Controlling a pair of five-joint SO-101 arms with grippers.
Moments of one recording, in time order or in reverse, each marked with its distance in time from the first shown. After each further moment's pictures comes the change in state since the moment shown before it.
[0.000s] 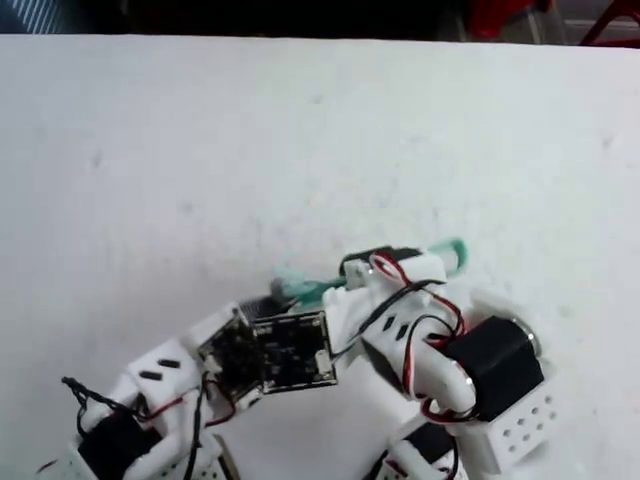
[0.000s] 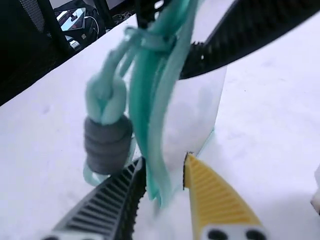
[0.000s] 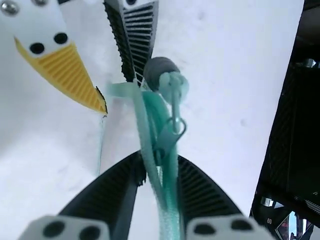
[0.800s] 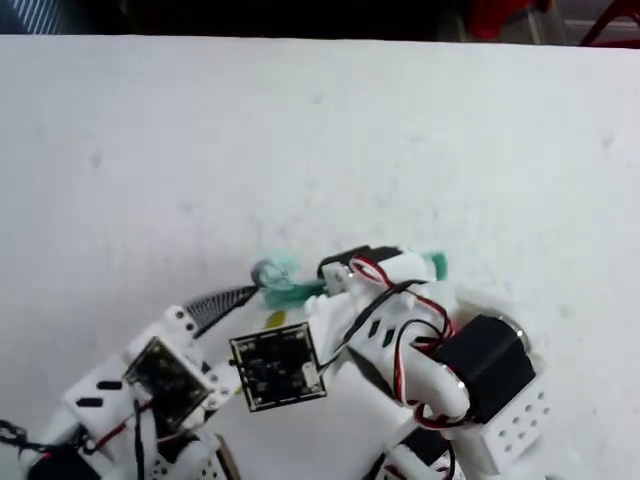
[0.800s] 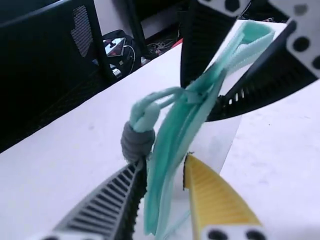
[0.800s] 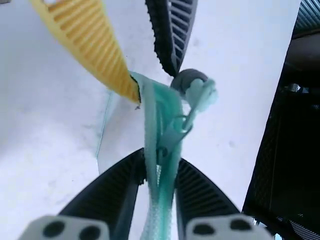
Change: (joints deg) left arm -6.9 -0.5 -15.1 8.3 -0.2; right arm -4.7 0.8 -3.3 0.0 -0.3
